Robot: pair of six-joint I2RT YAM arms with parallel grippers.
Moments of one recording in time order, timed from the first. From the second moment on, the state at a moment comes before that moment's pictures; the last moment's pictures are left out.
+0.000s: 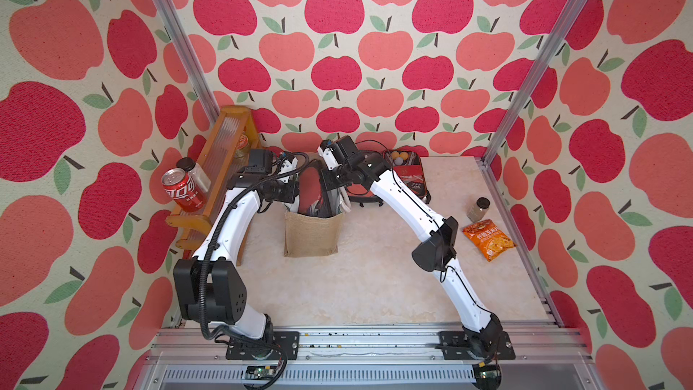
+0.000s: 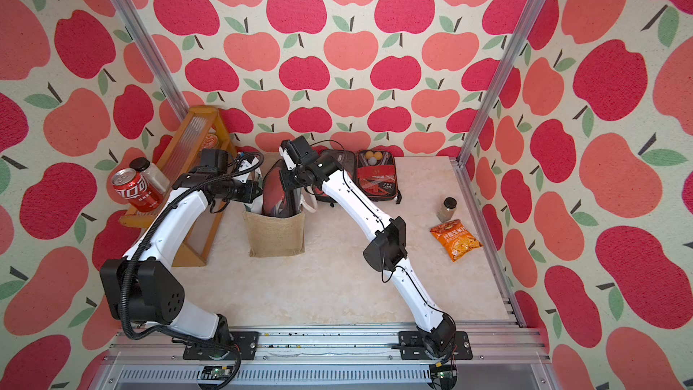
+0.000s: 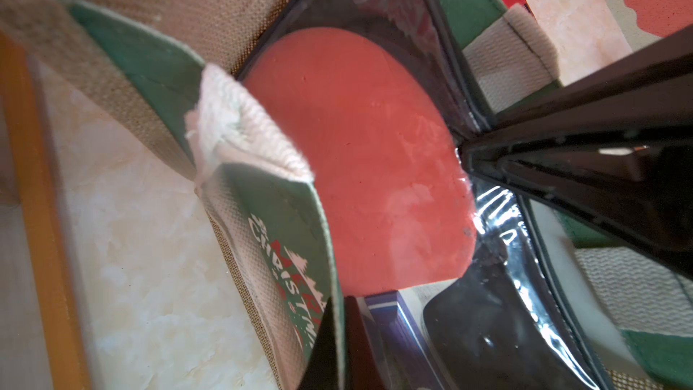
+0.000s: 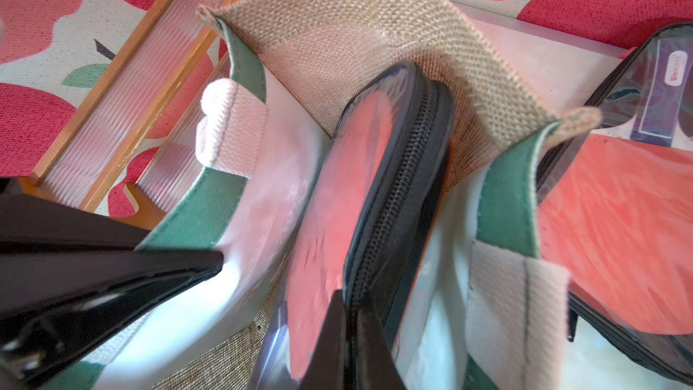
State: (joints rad) left arm -0.05 1.54 1.43 -0.82 0.37 0.14; right arm 0.87 2.44 2.72 -1.01 -0.13 0.30
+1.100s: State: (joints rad) left arm -0.05 1.54 1.41 -0.80 0.37 0.14; right arm 0.83 2.23 2.72 -0.92 0.01 0.21
